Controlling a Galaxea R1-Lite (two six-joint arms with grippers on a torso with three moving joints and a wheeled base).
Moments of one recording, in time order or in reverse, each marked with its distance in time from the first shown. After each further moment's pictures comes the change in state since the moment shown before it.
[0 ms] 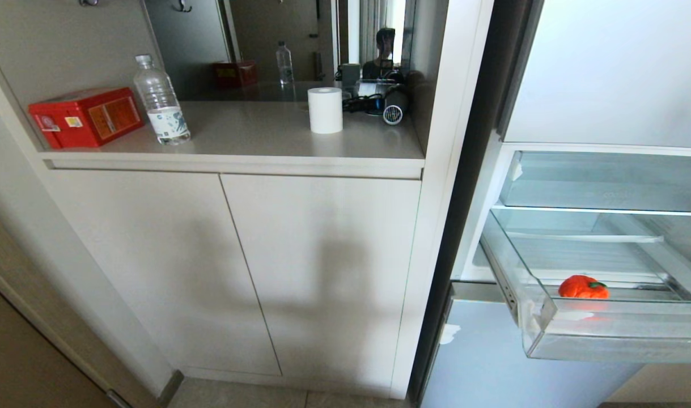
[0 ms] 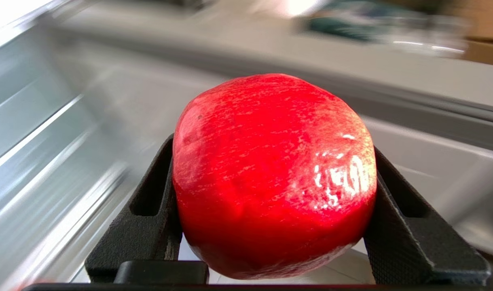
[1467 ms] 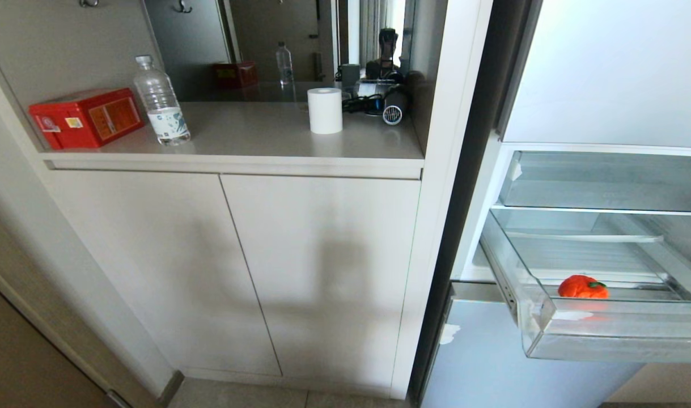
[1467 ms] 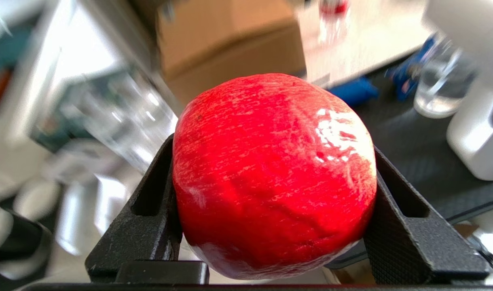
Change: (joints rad) left arm 0.000 0.000 0.000 0.000 0.000 0.000; right arm -0.771 0.793 -0.373 -0.292 0.155 0.133
